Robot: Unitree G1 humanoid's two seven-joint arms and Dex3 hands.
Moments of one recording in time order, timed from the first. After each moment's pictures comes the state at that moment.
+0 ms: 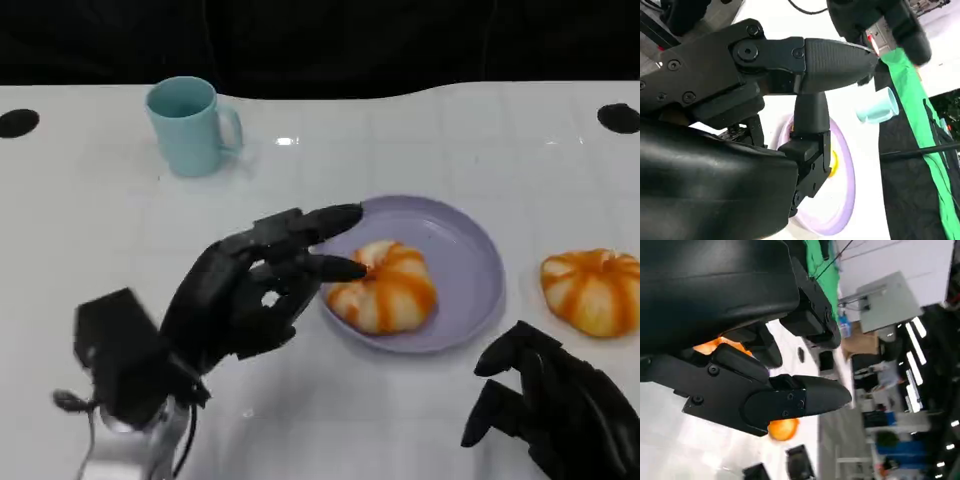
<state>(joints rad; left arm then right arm) -0.21 0.01 -0.08 0.28 -0.26 -0.35 -0.48 0.24 -0.03 0.01 -0.27 0.36 0.31 0.26</state>
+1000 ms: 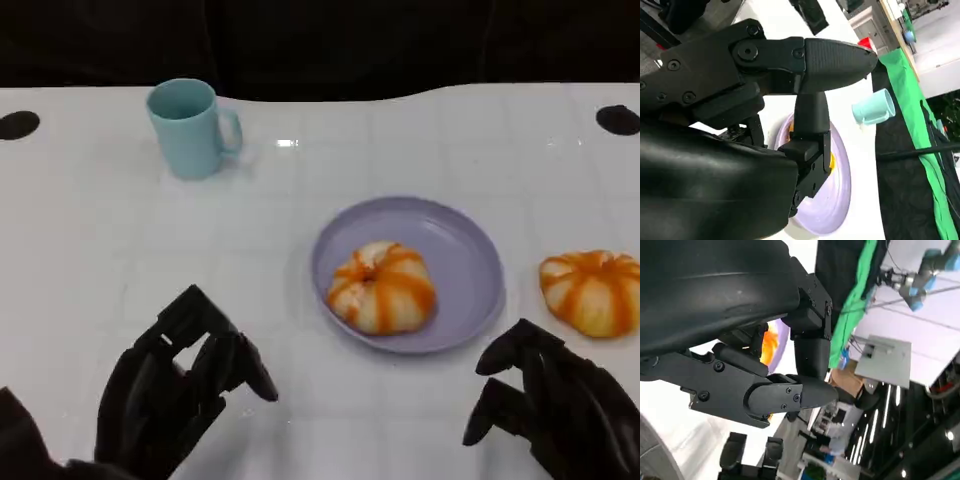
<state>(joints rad) 0.12 -0.06 0.06 0.05 -0.53 -0.06 -0.49 0.25 -0.03 0.01 -0.30 0.36 0.31 0.26</state>
